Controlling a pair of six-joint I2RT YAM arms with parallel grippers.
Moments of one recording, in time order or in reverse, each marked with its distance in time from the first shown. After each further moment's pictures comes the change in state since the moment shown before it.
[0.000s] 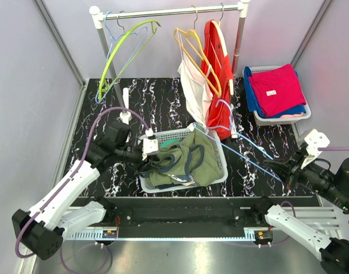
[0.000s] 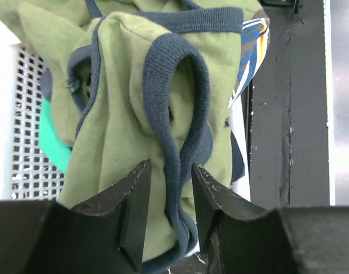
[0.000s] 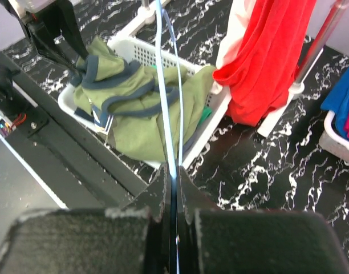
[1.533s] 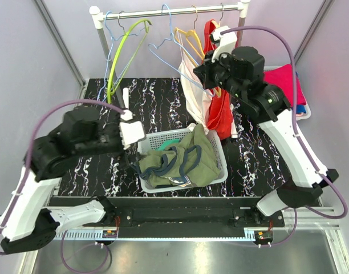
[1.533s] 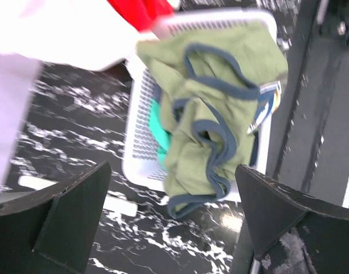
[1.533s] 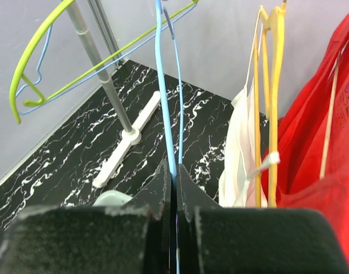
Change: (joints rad) left arm -0.245 0.064 0.757 -0.458 -0.505 -0.100; right arm 0.000 0.887 0.388 0.656 0.124 0.111
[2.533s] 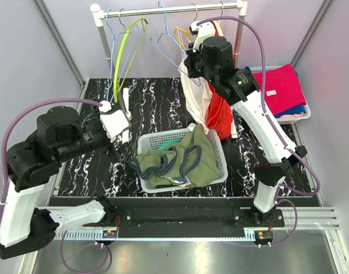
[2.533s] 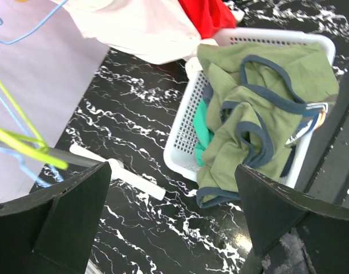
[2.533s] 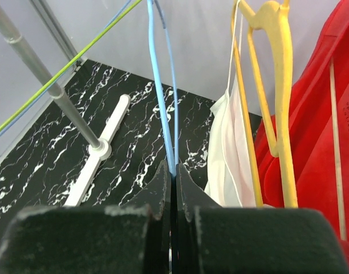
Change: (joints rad) left arm 0.000 -0.015 0.152 -0.035 -0.200 -0.066; right arm 0.002 0.299 0.256 -0.041 0.134 0.000
